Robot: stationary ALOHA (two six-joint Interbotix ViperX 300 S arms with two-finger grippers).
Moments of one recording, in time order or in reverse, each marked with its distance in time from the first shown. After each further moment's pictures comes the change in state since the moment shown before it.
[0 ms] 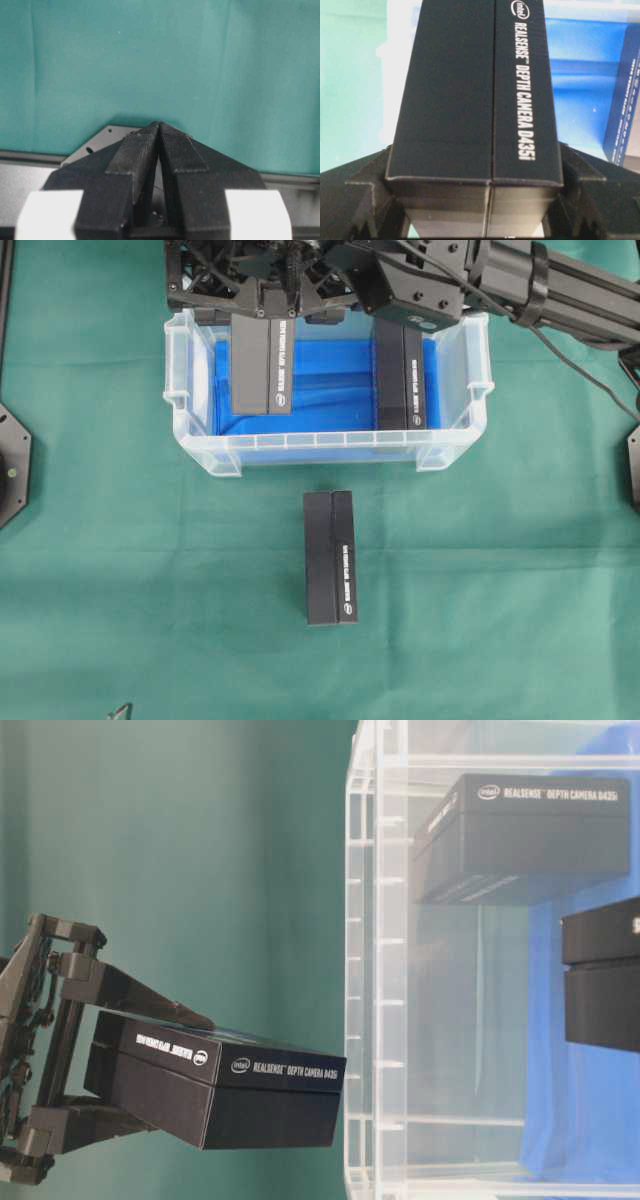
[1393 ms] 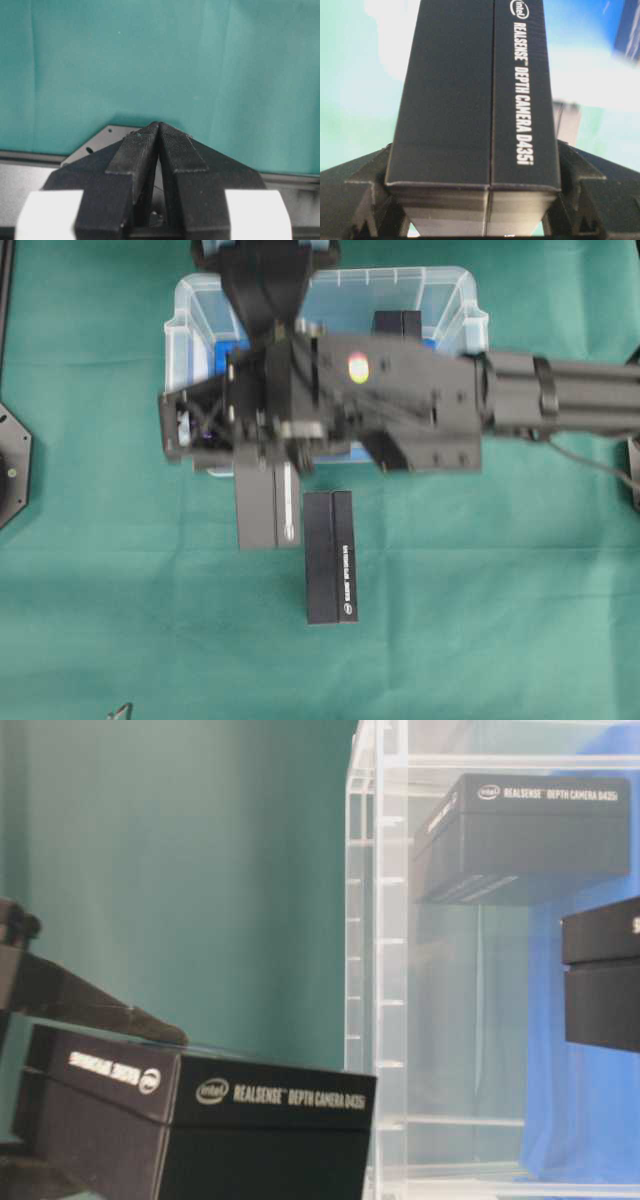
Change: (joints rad) left arm 0.000 0.000 0.000 0.000 0.000 0.002; right arm 0.232 0.002 0.000 -0.038 0.049 0.170
